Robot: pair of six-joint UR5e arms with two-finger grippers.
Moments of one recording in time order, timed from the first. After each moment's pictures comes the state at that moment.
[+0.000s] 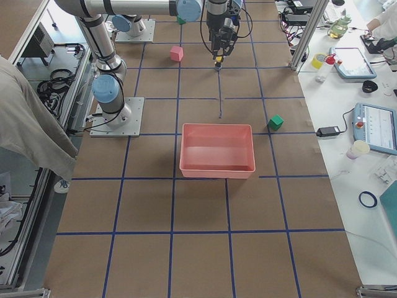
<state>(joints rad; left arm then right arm) -1.71 -2.15 -1.61 -1.21 0.88 -0.97 1.57 -1.56 1.57 -1.57 -1.54 -0.12</state>
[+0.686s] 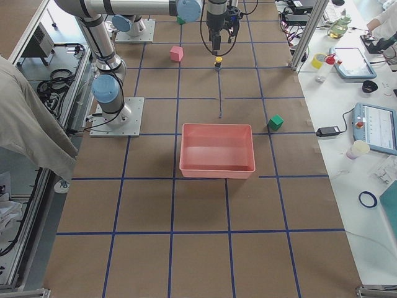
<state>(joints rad) -1.72 -1.94 -1.54 -1.30 1.14 -0.85 1.57 -1.56 1.57 -1.57 -1.54 -0.12</state>
